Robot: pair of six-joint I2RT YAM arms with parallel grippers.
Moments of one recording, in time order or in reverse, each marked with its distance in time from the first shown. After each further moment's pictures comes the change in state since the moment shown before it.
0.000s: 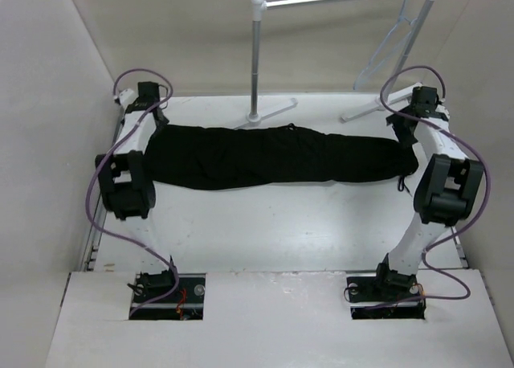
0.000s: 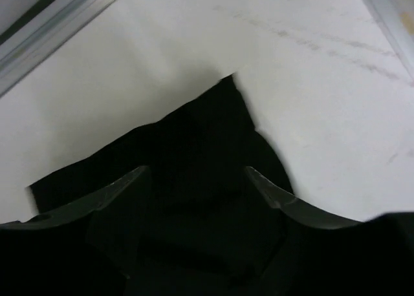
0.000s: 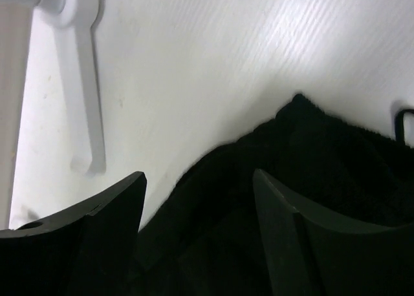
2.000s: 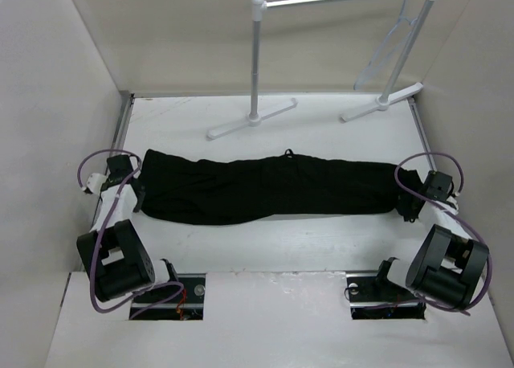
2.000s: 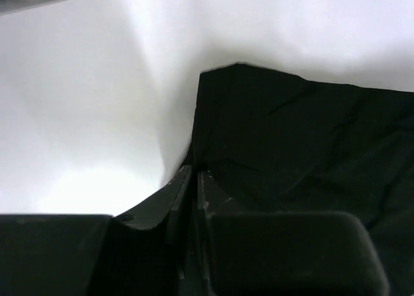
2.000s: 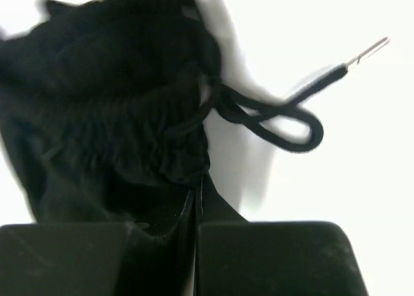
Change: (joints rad) left arm 0.302 -0.740 -1.023 0.109 0.135 -0.236; right arm -0.248 -0.715 -1.039 0.235 -0.156 0.152
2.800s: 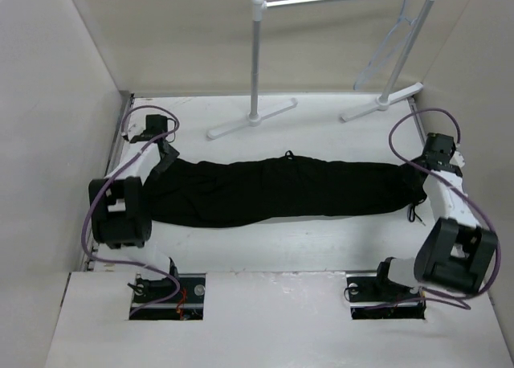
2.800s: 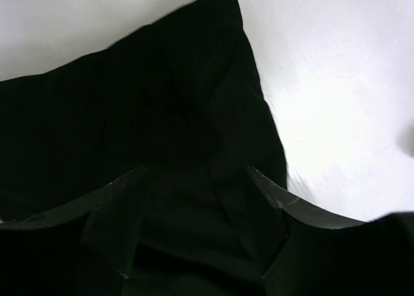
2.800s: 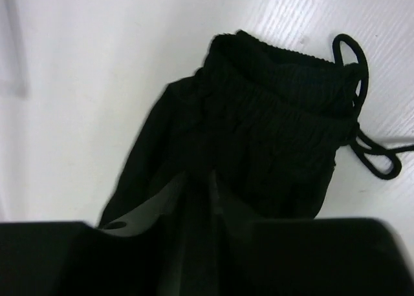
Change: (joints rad) left arm -0.323 0.275 0.377 -0.082 -0.038 0.105; right arm 0.154 0.026 0.332 -0.171 0.119 -0.206
